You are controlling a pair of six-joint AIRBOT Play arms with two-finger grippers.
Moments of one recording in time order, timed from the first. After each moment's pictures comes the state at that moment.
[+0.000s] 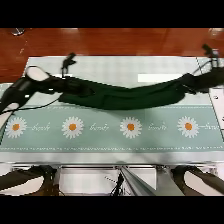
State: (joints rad) left arm -0.26 -1.37 1.09 0.77 -0.98 -1.17; right arm -0.18 -1.13 1.19 -1.12 1.37 1.44
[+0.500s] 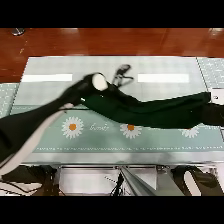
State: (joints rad) left arm -0.75 -1.68 1.43 0.89 -0.91 -1.44; right arm -0.18 -0.52 0.97 -1.12 1.49 1.57
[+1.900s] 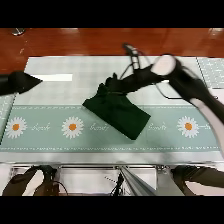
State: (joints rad) left arm 0.28 -0.78 0.98 0.78 -1.23 -1.28; right arm 0.51 -1.50 1.42 -0.92 1.03 1.55
